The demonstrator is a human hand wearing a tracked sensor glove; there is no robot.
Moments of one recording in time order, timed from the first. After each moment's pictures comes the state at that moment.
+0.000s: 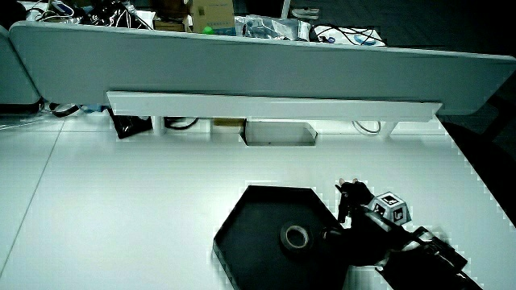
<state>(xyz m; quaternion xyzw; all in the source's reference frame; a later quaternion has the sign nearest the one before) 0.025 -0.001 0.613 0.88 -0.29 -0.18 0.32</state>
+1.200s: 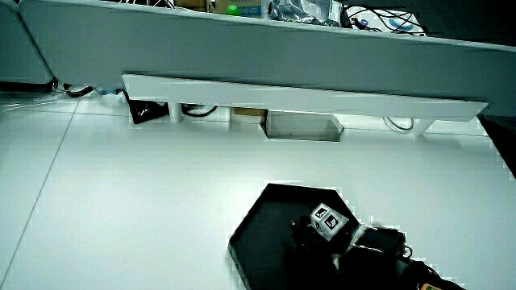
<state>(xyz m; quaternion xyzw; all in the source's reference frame) 0.018 -0.007 0.601 0.89 -0.30 -0.18 0.29</state>
